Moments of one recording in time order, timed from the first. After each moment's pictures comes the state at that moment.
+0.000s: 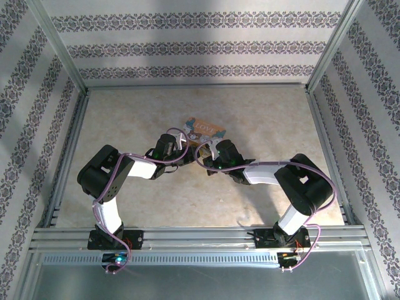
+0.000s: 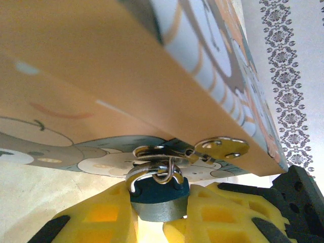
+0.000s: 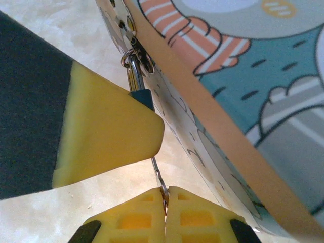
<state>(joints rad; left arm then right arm) -0.51 1.83 0.73 0.59 0.45 -0.88 0.65 1.66 0.67 0.29 -0.14 0.25</state>
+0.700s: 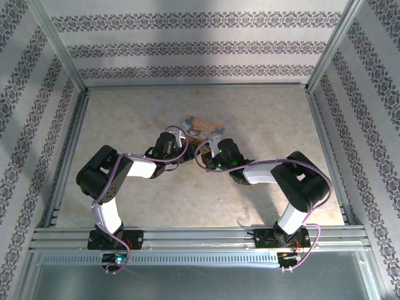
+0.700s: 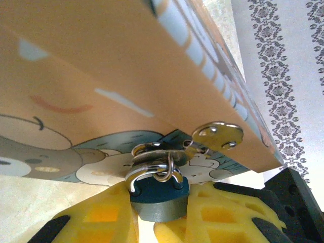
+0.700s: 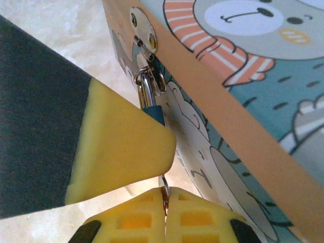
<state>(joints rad) -0.51 1.82 0.74 0.60 0.42 -0.90 0.64 1.70 0.66 0.47 -0.17 0.23</state>
